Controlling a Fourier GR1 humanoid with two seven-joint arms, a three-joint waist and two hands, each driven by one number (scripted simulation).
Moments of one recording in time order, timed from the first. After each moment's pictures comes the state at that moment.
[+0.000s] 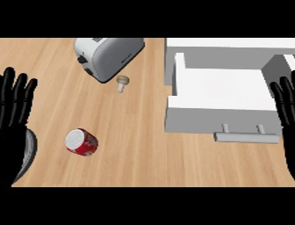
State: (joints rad) left arm -0.01 0.10 -0.02 -2.10 0.02 0.00 -0.01; right arm 0.01 -0.09 0.00 -2.10 -0.02 0.02 0.03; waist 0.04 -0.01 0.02
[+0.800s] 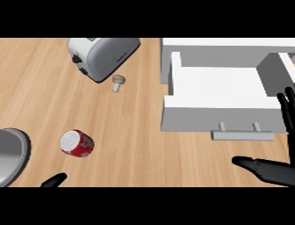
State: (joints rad) left arm 0.41 0.00 -0.14 -2.31 -0.27 0.54 0.30; right arm 0.06 -0.07 -0.07 -2.05 -0.02 -0.06 0.17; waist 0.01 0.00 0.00
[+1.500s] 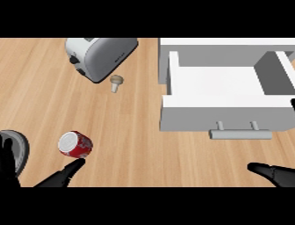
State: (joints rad) left arm 0.33 0.00 -0.23 -2.21 -0.36 0.68 0.38; right arm 0.11 -0.09 -0.15 -2.07 -0.08 0.00 0.17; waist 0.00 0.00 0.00
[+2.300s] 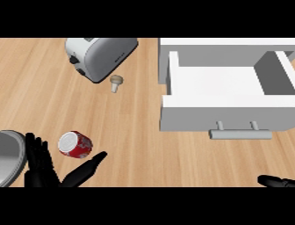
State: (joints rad) left arm 0.31 0.00 -0.26 -1.81 -0.11 0.82 0.04; right arm 0.17 -0.09 -0.19 -2.13 -0.10 0.04 0.15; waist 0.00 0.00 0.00
